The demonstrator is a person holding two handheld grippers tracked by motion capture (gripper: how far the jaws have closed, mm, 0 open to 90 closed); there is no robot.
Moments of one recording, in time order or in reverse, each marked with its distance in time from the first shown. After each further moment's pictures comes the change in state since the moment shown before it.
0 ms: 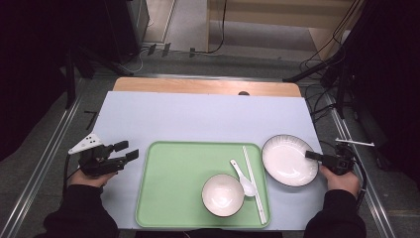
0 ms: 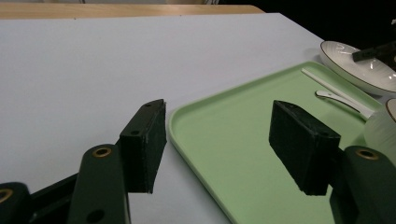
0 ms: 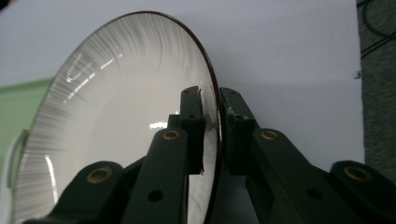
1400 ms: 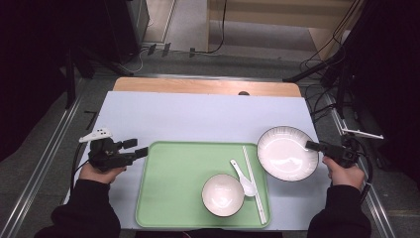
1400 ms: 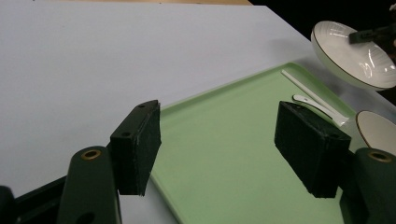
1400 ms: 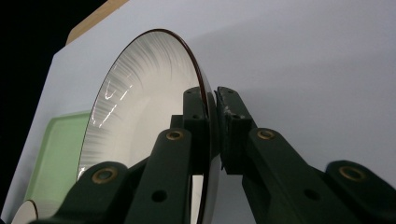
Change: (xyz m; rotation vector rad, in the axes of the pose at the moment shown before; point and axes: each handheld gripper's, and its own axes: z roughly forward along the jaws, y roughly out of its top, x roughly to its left) left arm -0.015 0.025 0.018 0.078 -0.052 -0.061; right arm 0.035 0.023 -0.026 -0.033 0.107 0.092
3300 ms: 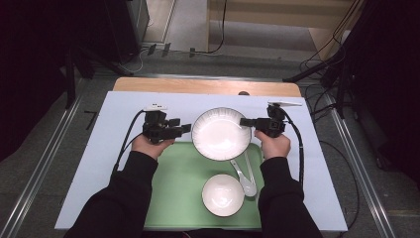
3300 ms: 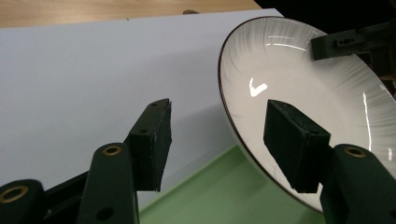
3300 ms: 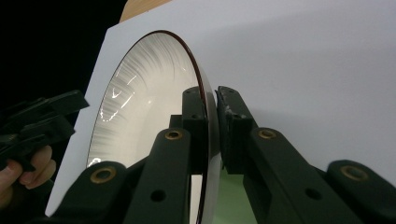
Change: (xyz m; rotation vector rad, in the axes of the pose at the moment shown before) left arm -0.041 0.064 0.122 0.065 0.039 -0.018; right arm 0.150 0.025 0.141 0.121 0.137 -0.093
